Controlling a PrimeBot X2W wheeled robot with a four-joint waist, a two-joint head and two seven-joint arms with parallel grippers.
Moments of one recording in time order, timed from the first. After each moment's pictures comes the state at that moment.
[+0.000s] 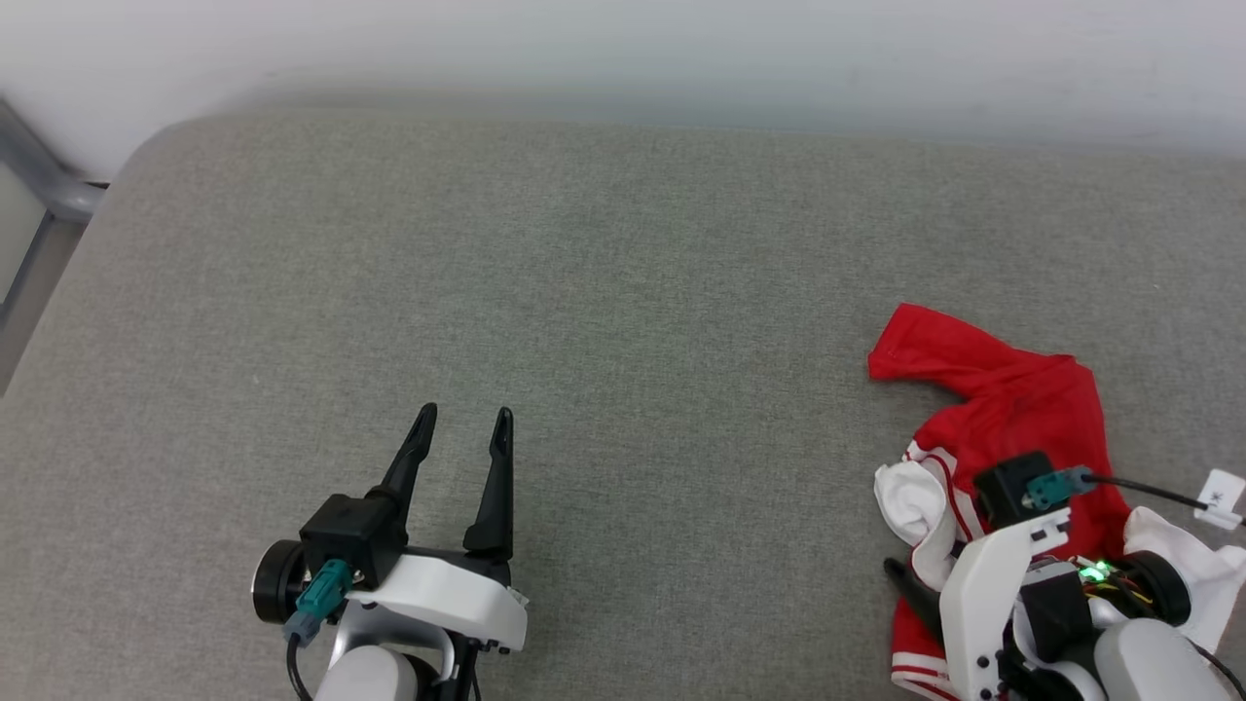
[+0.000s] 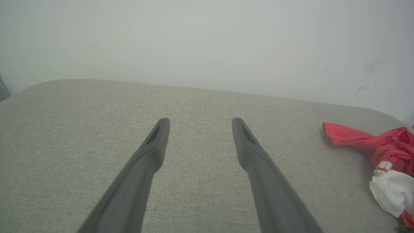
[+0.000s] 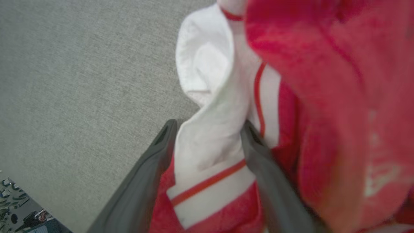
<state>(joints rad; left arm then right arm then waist) -0.13 0.07 -0.19 0.16 -0.24 -0.02 -0.26 -0.13 -0.25 0.20 0.13 0.32 0.13 0.64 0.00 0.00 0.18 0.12</state>
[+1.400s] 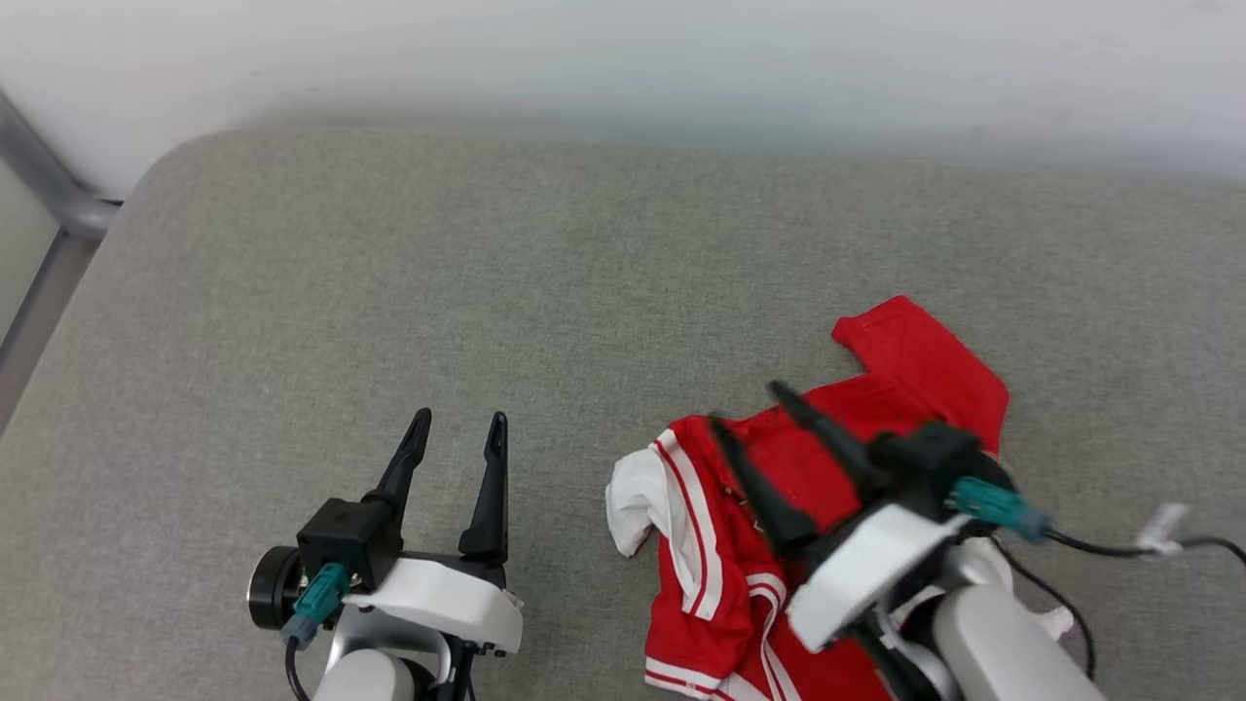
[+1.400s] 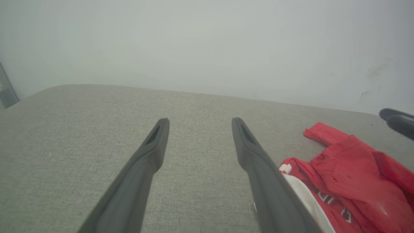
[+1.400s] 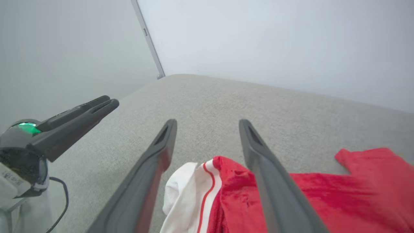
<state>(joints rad) -0.13 0.06 -0.18 0.17 -0.23 -0.02 -0.26 -0.28 -0.11 0.45 0.17 0.36 0.13 -0.03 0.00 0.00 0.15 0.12</state>
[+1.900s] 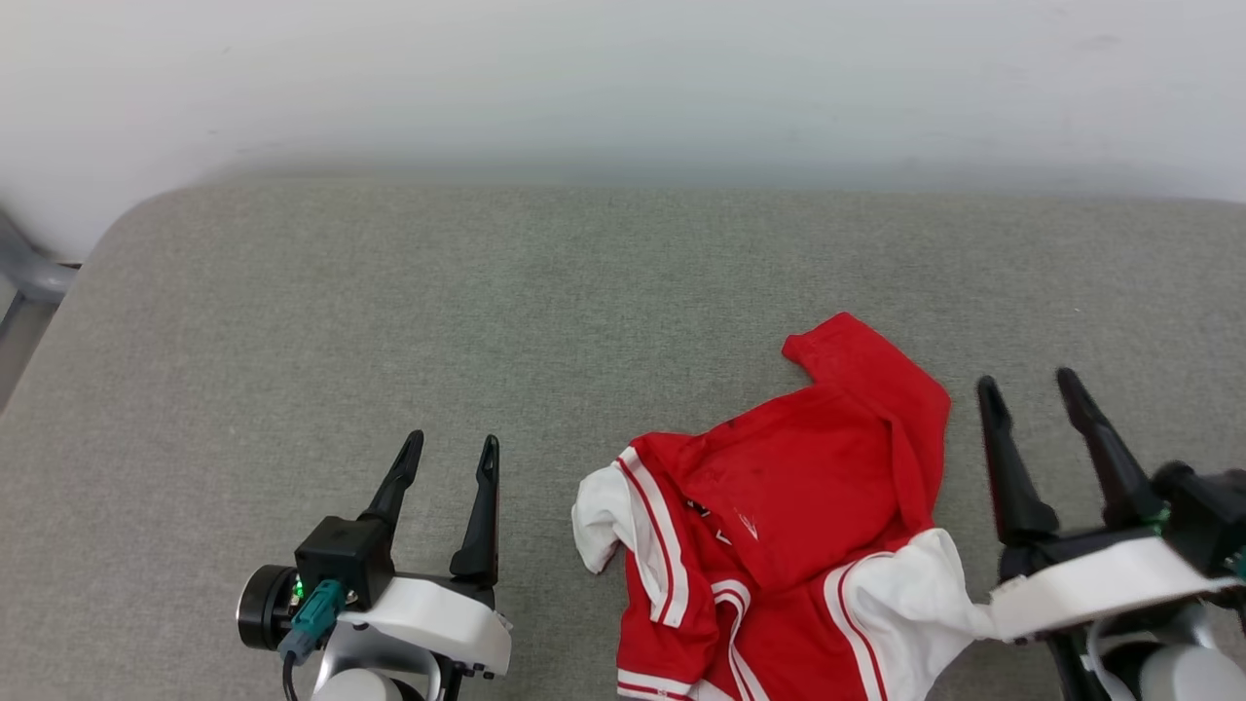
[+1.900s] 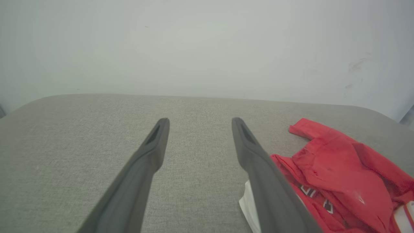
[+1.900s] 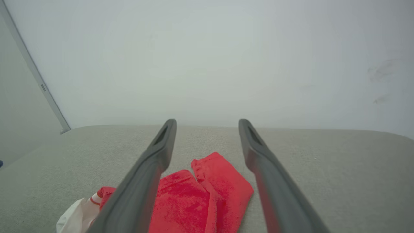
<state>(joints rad) -0.10 0.09 -0.18 0.16 -0.22 -0.02 -0.26 -0.06 -0.08 0.01 -0.06 0.23 0.13 -0.09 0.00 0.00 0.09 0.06</state>
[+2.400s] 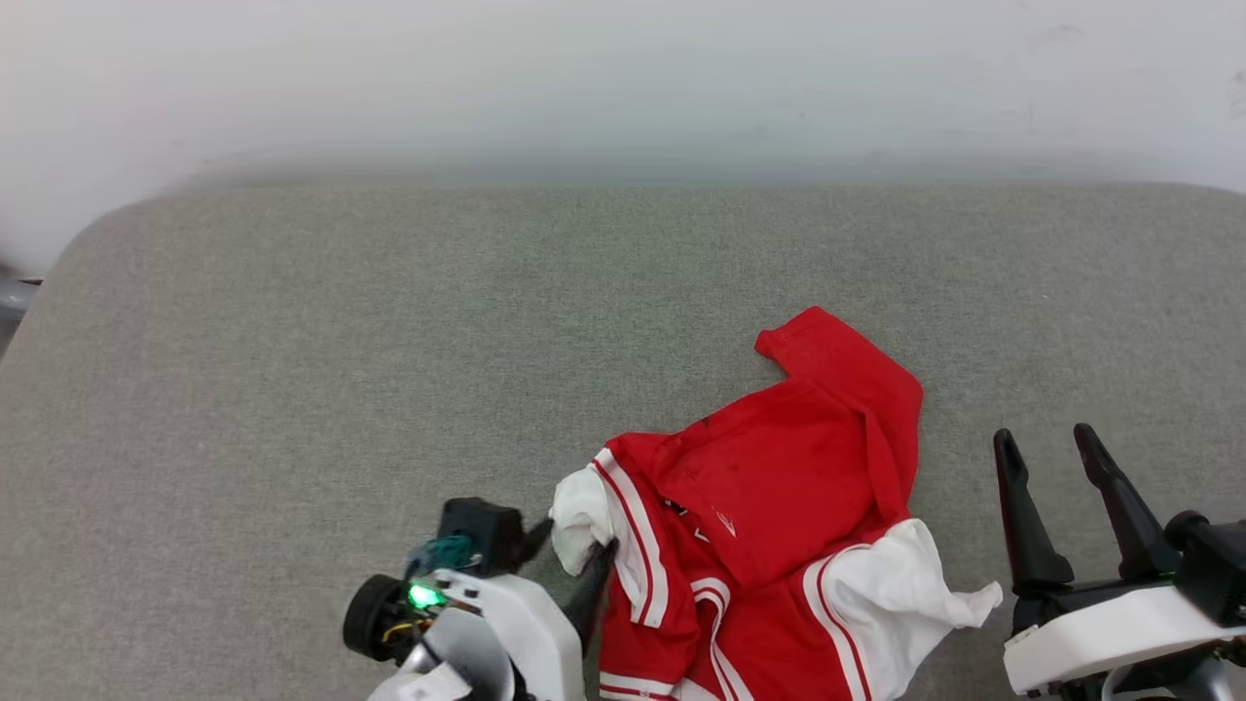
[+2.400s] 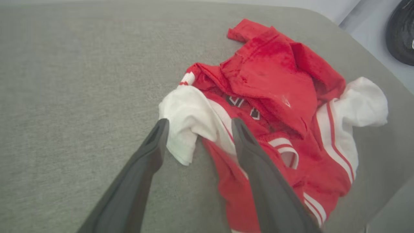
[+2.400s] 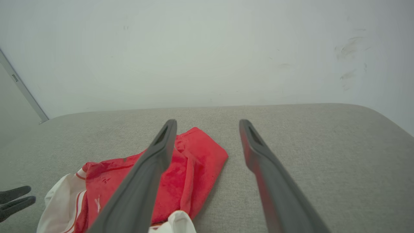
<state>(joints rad) -0.11 0.12 -0.33 0.15 -0.31 -0.11 0.19 0.06 -0.05 -0.06 -0.16 0.20 0.13 -0.02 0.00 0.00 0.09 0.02</state>
